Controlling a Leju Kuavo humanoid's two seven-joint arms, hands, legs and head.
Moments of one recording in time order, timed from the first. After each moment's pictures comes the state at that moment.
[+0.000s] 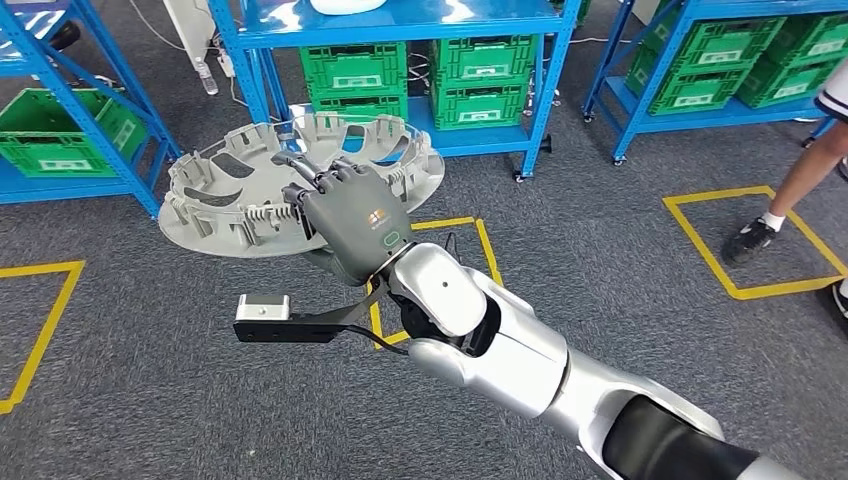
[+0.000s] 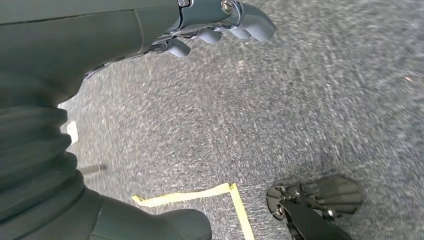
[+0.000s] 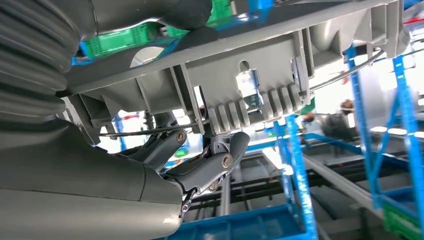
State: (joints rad) left arm -0.12 -0.13 0.85 -0.19 -1.20 0.11 -0.09; right arm -0.67 -0.02 0.84 -1.42 1.15 -0.20 0.11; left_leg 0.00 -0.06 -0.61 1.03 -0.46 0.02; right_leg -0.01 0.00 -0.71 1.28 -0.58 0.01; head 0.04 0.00
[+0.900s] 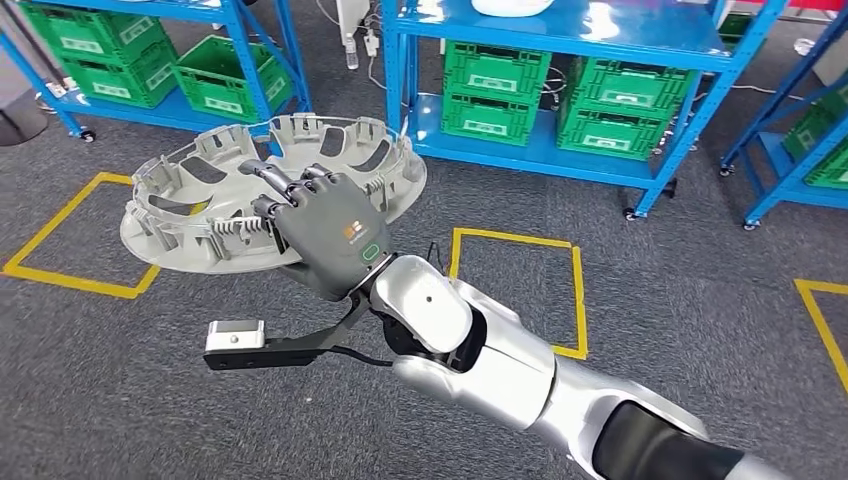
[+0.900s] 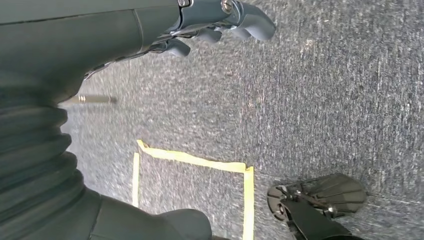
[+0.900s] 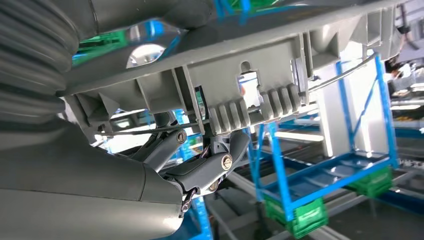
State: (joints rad) left arm -0.10 -0.13 0.86 -0.19 -1.18 0.14 -0.10; right arm -0.66 0.01 0.86 -1.45 1.18 -0.20 0.11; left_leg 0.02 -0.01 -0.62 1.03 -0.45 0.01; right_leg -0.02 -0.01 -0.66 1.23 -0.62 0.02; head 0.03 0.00
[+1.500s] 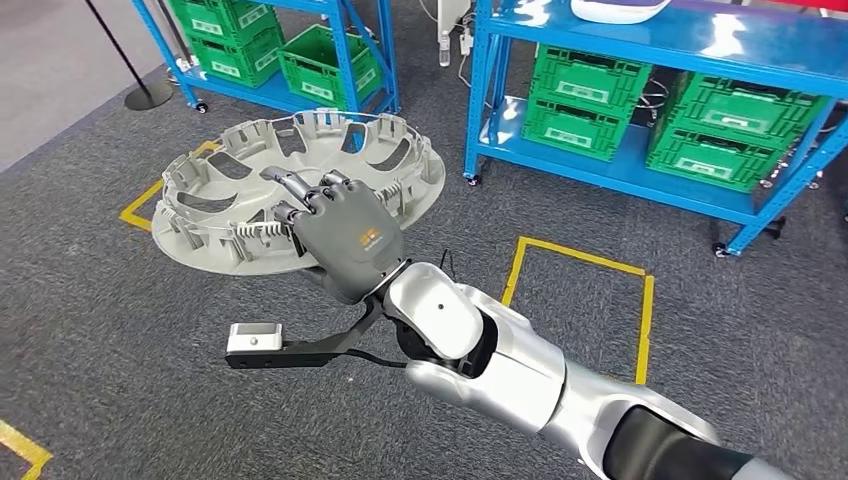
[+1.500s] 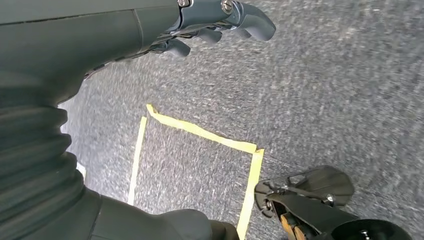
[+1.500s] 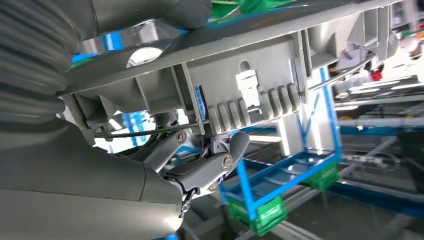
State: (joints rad) left arm -0.12 -0.13 0.86 -0.19 -1.20 0.11 -0.09; right arm -0.62 -0.02 0.85 -1.48 1.23 -0.20 0.13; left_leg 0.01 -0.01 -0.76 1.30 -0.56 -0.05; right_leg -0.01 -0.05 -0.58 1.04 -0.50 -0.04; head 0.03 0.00
